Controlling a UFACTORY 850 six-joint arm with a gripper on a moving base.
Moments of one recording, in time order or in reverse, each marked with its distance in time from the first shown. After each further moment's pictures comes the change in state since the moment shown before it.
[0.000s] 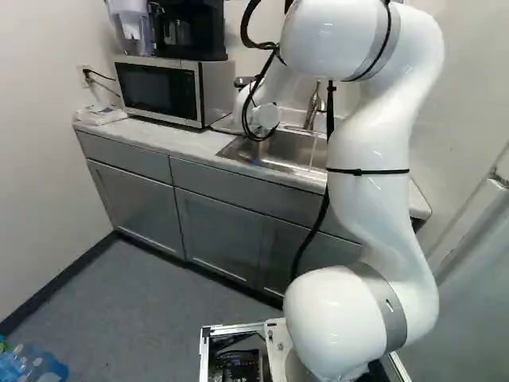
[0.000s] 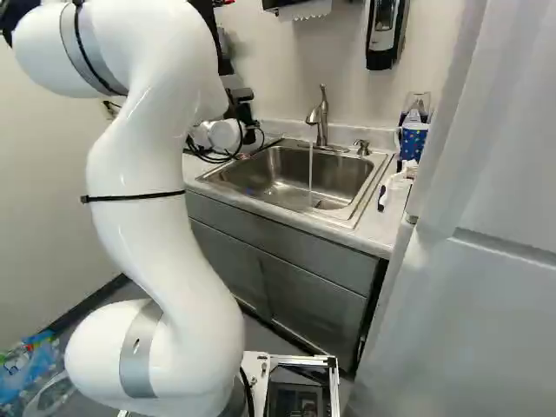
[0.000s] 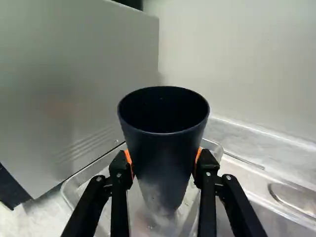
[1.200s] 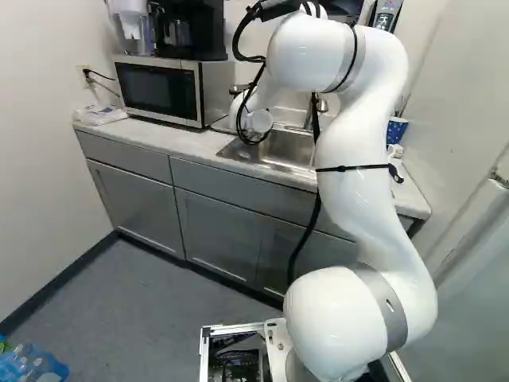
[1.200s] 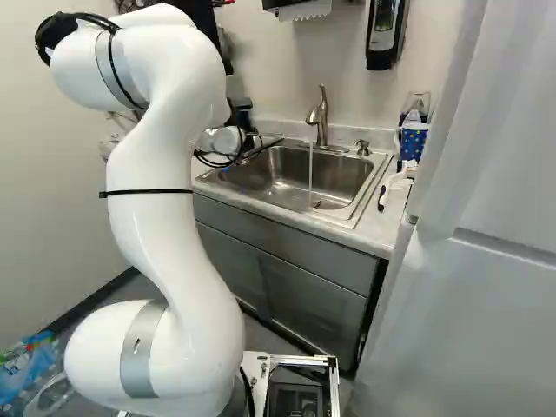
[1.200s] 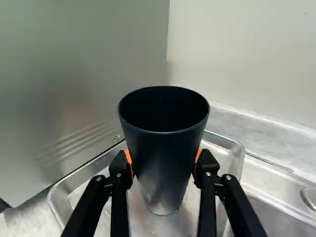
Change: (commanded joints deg) arm 0.8 -5.3 -4.2 0.0 -0.5 0.0
